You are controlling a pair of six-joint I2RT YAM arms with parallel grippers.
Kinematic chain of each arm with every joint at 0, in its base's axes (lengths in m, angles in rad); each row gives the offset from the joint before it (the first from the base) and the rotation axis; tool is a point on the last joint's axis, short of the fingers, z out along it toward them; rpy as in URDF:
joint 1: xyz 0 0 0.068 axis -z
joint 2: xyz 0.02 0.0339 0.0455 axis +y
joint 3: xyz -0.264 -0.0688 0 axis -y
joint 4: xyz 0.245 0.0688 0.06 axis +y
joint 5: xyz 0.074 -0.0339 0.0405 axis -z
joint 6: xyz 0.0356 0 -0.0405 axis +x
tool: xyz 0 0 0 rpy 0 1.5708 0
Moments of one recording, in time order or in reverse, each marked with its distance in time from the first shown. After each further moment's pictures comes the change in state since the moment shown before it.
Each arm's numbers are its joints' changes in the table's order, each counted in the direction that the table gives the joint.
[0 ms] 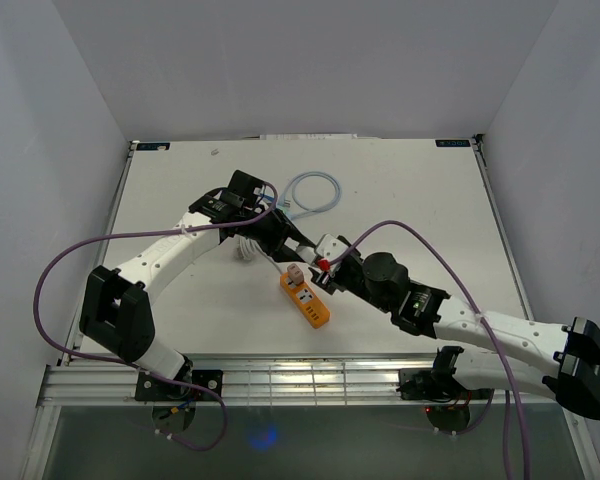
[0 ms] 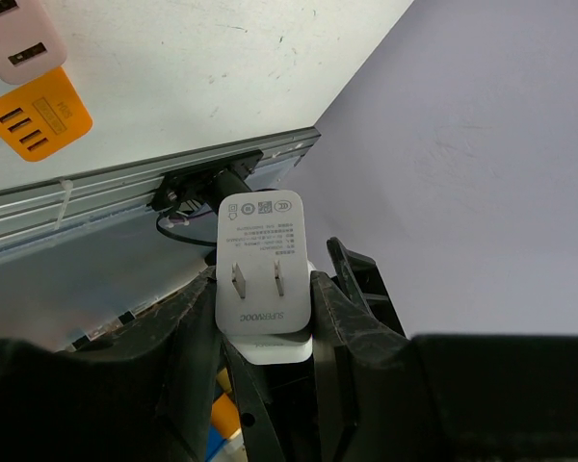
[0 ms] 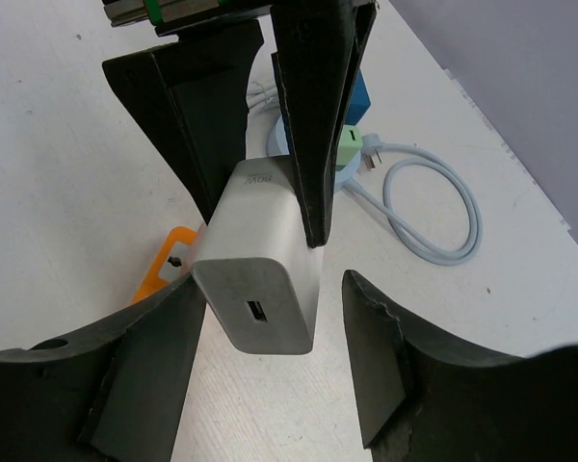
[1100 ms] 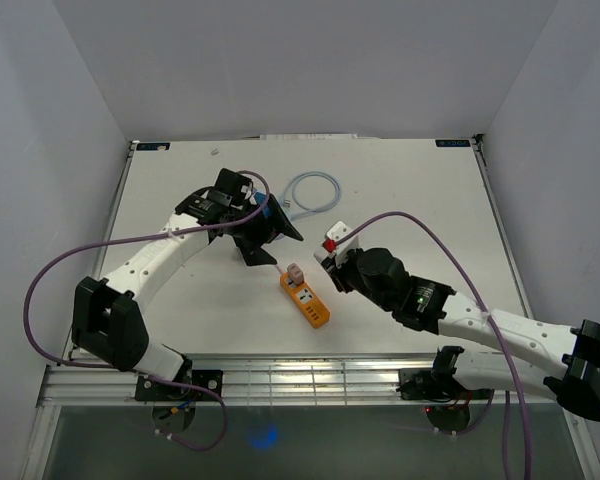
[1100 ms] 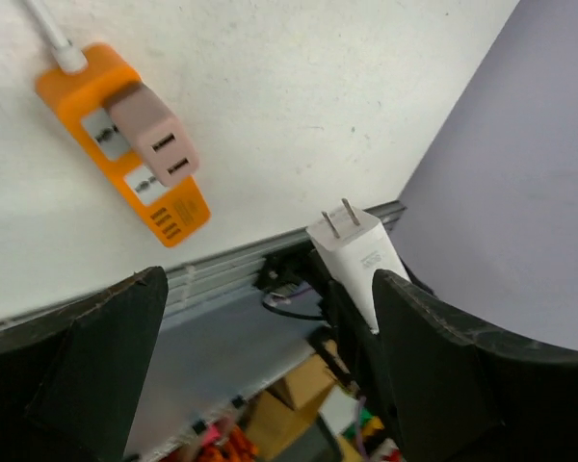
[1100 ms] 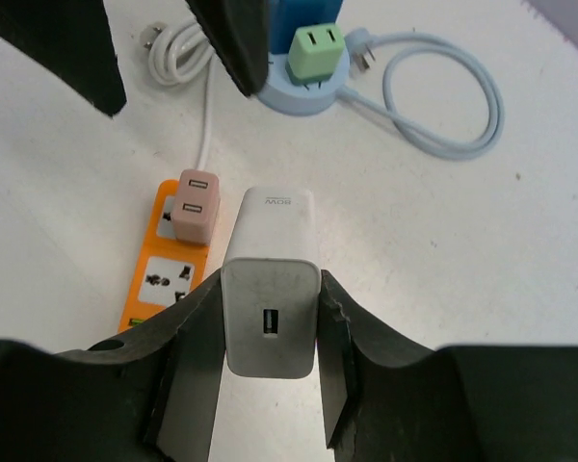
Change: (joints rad) left arm -0.037 -0.059 -0.007 0.078 -0.209 0.250; right arm 0.002 0.013 0.082 0.222 0.129 0.220
